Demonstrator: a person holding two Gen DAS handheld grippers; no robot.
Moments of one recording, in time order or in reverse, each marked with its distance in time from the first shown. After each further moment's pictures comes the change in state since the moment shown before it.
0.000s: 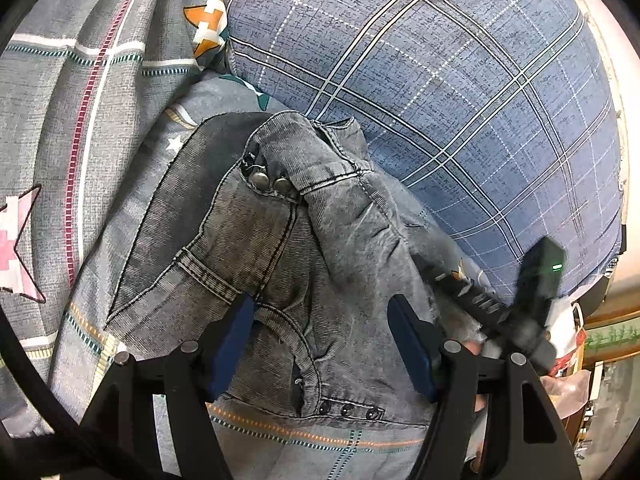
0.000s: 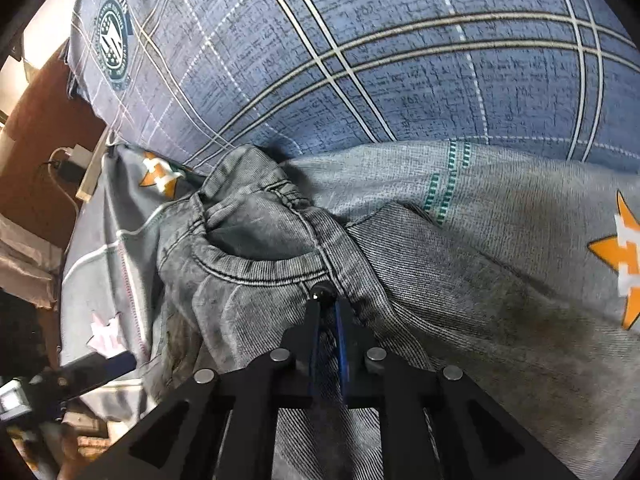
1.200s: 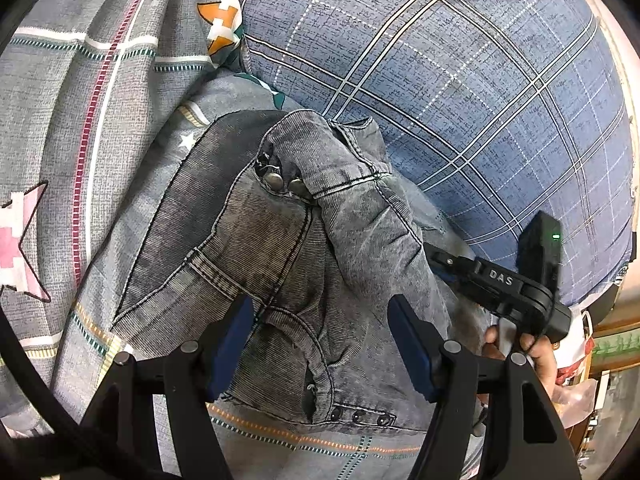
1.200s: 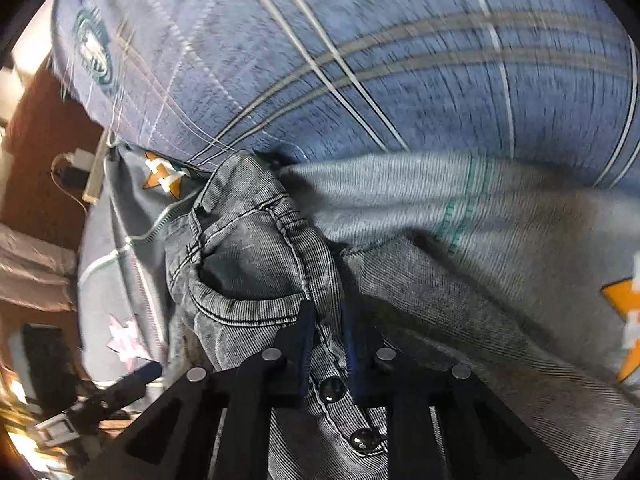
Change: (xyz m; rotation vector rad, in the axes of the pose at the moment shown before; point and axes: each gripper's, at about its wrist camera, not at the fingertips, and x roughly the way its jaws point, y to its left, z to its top) left arm 0.007 0.007 -0.001 -0.019 -0.008 0.043; right arm 0.028 -0.022 0.042 0.045 0.141 0.083
